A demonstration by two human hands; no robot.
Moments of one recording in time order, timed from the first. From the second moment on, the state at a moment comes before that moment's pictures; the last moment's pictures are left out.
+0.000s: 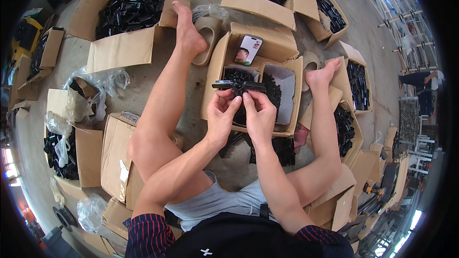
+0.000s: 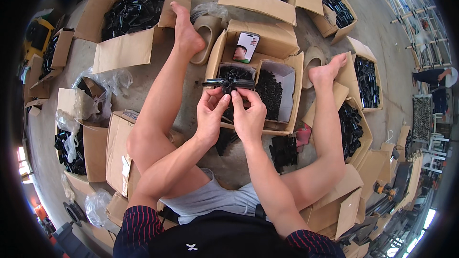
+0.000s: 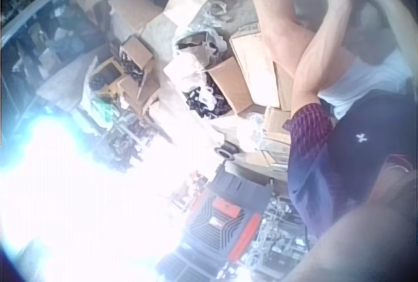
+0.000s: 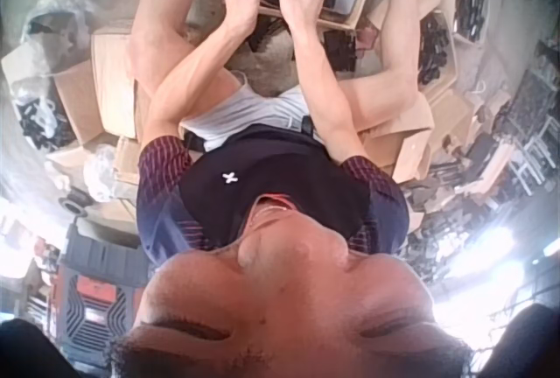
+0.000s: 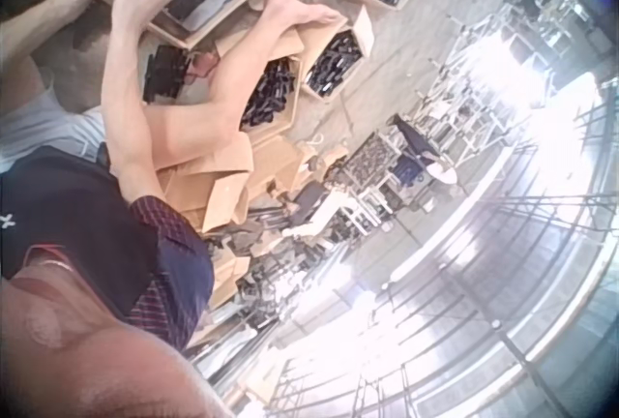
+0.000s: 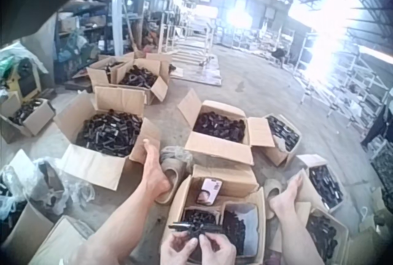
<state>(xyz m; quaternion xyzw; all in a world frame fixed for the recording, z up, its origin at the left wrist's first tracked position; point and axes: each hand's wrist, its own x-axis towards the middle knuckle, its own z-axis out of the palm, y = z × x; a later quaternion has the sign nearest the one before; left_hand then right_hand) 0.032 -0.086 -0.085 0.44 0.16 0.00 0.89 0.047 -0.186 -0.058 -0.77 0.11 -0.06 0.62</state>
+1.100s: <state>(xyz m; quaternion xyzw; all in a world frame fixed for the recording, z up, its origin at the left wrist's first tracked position) 0.024 -0.095 -0.099 0.45 0.14 -0.03 0.88 0.034 -0.190 -0.088 -0.73 0.14 -0.13 0.66</state>
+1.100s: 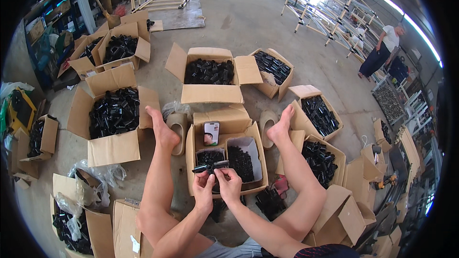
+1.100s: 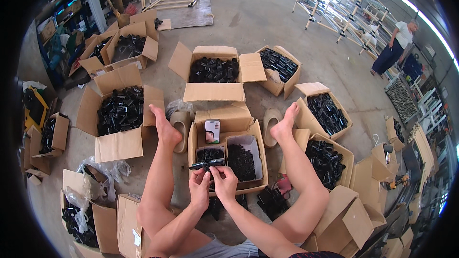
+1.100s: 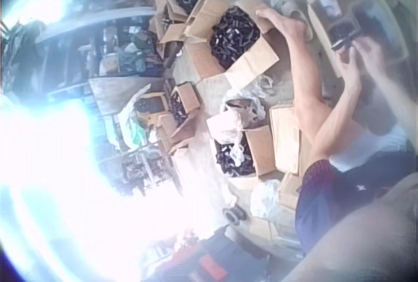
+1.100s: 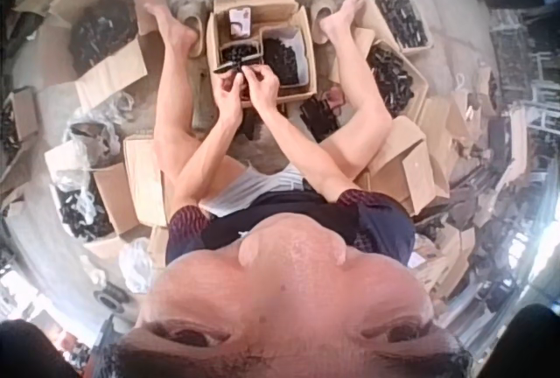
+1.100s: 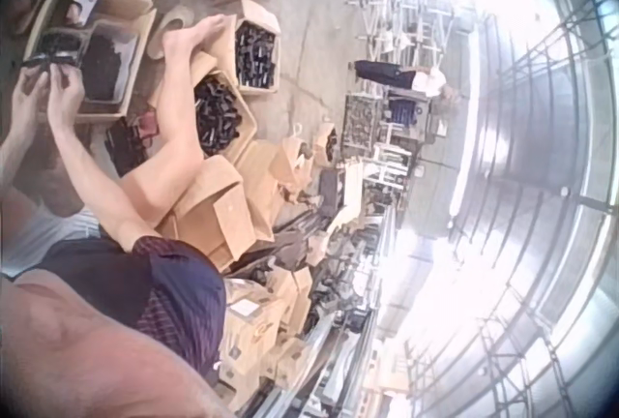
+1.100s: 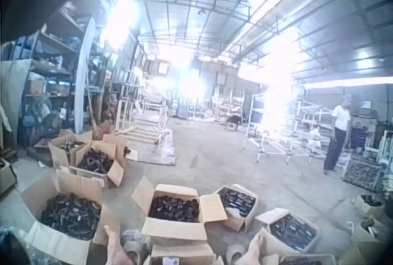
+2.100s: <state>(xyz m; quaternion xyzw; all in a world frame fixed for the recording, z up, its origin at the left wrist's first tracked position) 0.024 -0.091 -0.101 0.45 0.12 -0.04 0.88 0.029 -0.189 -0.062 -0.73 0.19 -0.08 0.66</state>
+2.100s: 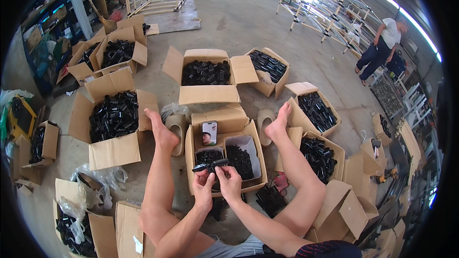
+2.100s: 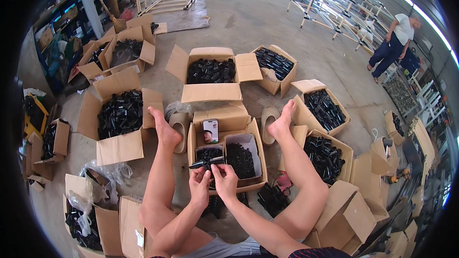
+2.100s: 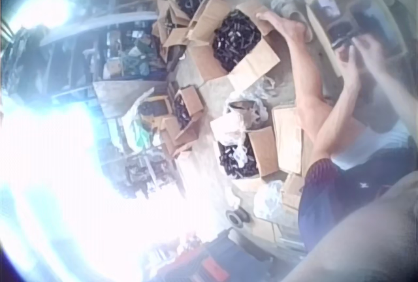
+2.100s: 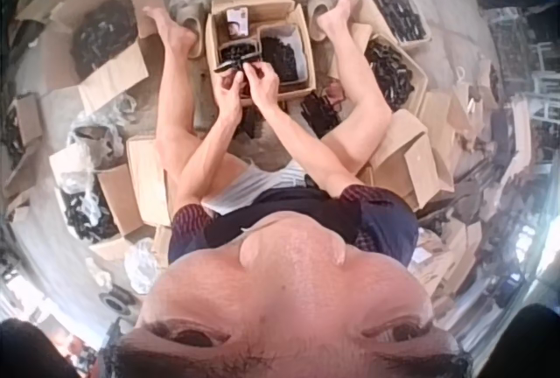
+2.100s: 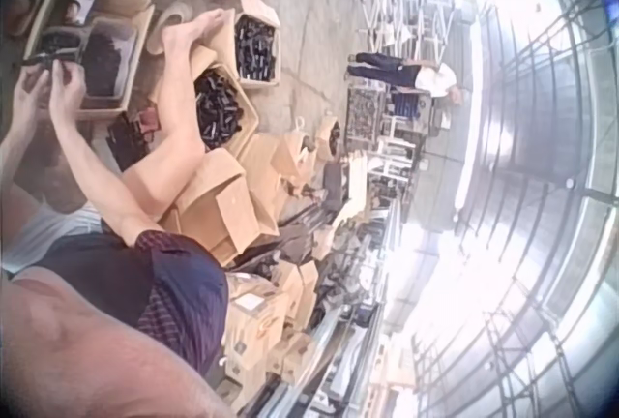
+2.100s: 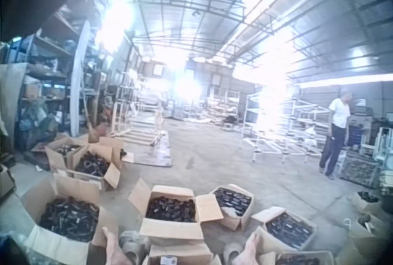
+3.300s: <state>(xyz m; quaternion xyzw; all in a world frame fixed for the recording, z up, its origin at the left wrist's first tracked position) 0.023 -0.095 -0.089 0.45 0.13 -0.06 0.88 0.021 -0.204 -0.078 -0.59 0.13 -0.13 0.78</state>
